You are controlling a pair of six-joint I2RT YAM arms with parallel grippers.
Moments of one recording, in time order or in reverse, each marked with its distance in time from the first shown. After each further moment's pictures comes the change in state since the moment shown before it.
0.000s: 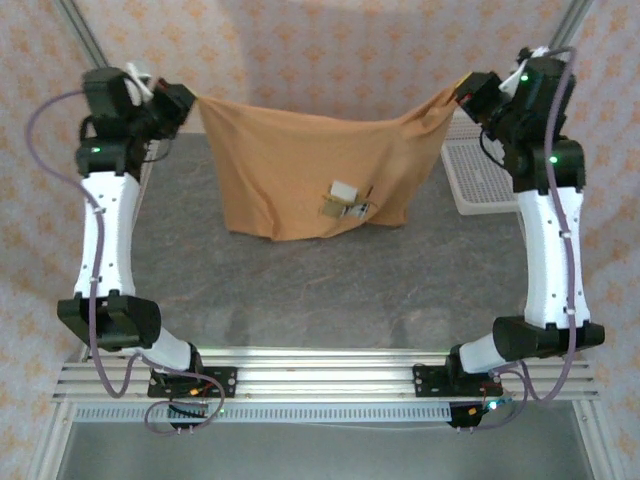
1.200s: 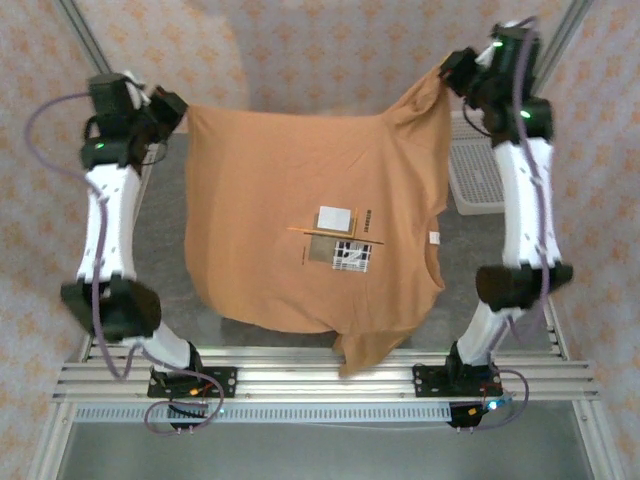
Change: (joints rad) left arm 0.004 0.137 -0.084 0.024 -0.123 0.132; right arm 0.005 0.412 0.281 -0.033 -0.014 -0.058
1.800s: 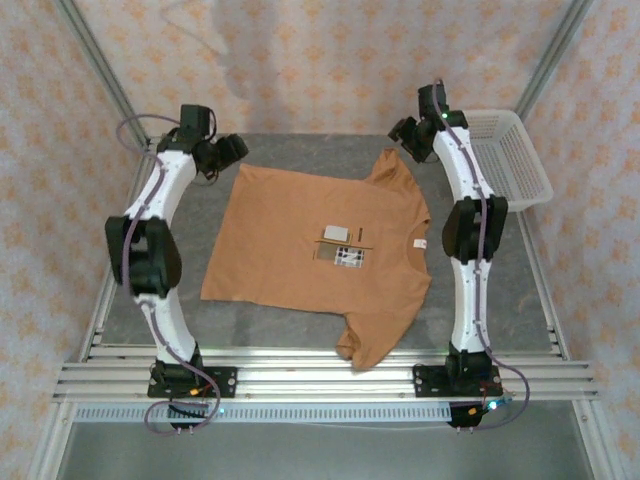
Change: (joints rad) left arm -0.197 0.202 -0.127 -0.090 -0.225 0.189; right arm 0.041 0.451 -0.032 -0.142 0.027 0.060
